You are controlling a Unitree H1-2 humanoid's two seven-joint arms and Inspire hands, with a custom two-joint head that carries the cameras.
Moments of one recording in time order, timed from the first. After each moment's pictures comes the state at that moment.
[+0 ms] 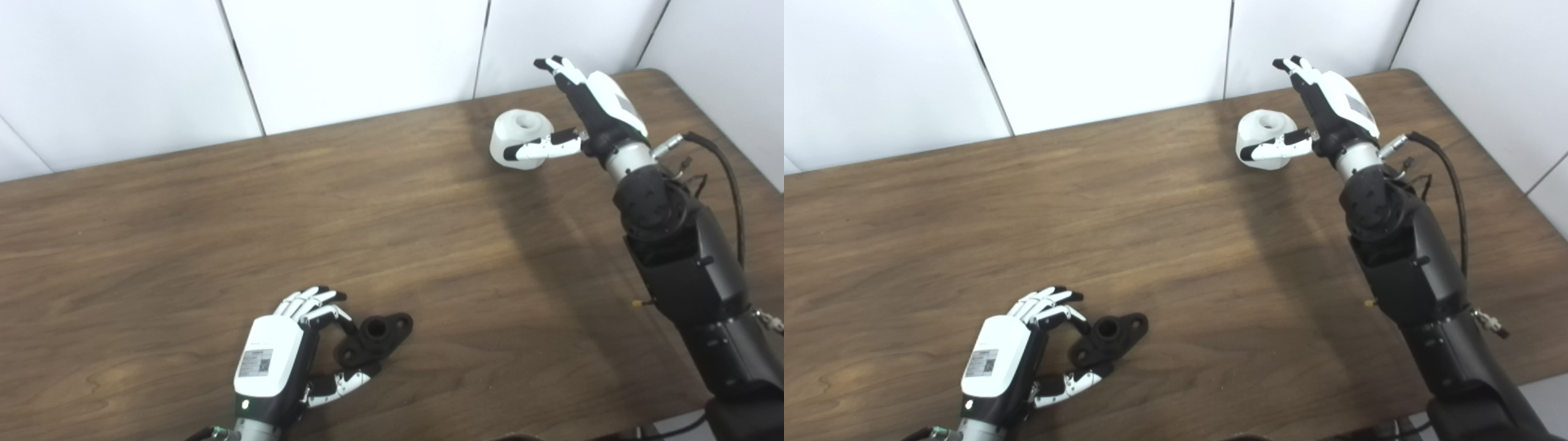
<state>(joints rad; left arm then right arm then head) 0.17 0.22 -0.49 -0.22 0.94 -0.04 0.12 -0.34 -0.51 0.02 -0.17 -0.58 0.46 0.19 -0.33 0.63</state>
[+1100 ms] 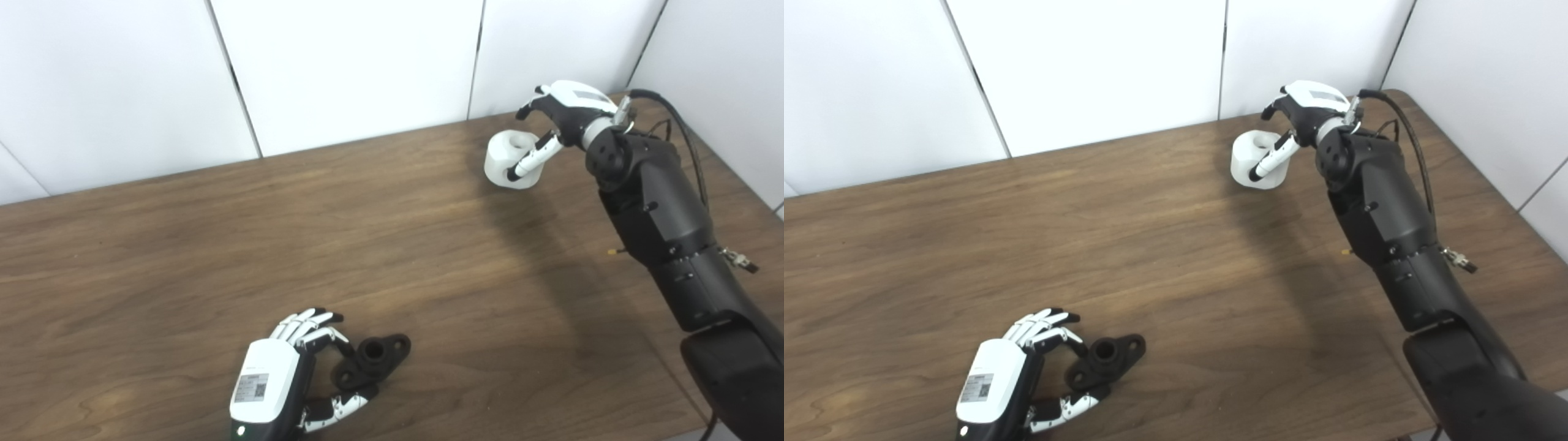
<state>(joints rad) 0.17 0.22 -0.49 -0.21 0.94 -0.05 0.14 -0.55 -0.53 0.07 0.07 -0.98 0.47 0.62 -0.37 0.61</state>
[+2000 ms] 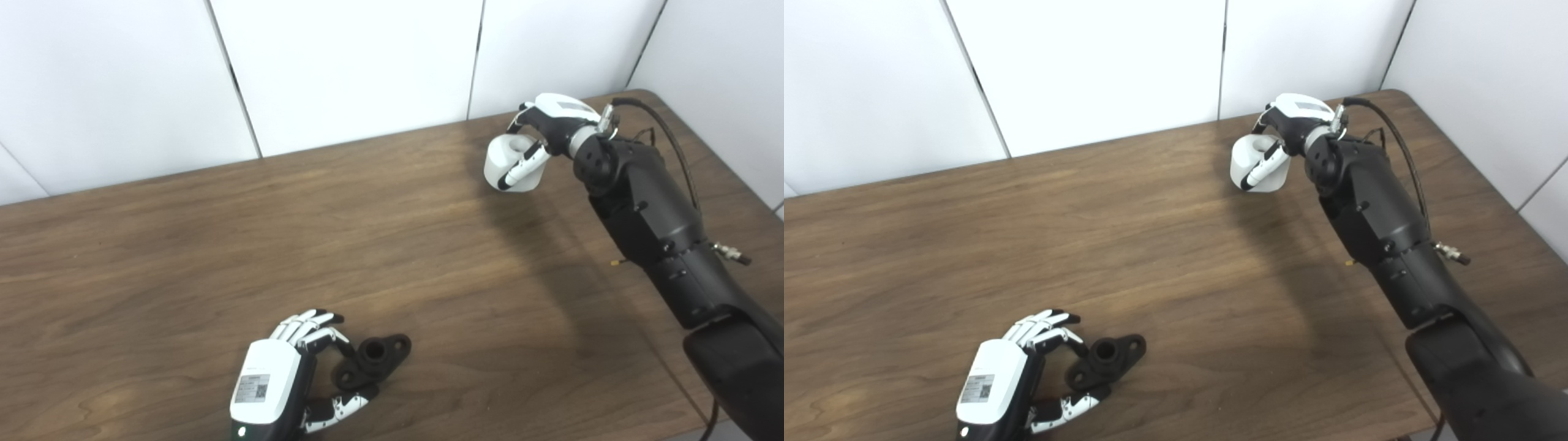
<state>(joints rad) 0.17 0.22 -0.49 -0.21 0.96 -0.05 0.15 -0.56 -0.55 0.16 0.12 -0.89 0.46 0.54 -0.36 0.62</state>
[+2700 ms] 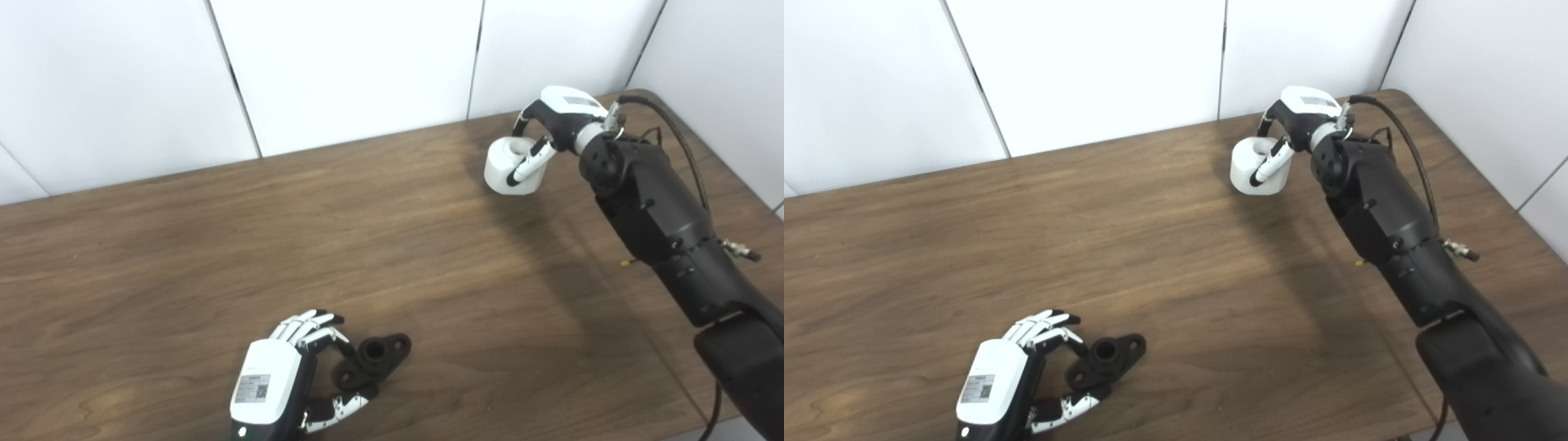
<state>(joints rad) 0.17 0.22 -0.49 -0.21 0.97 -0.05 0.15 -0.56 -0.58 0.18 0.14 -0.85 0.43 0.46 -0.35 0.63</state>
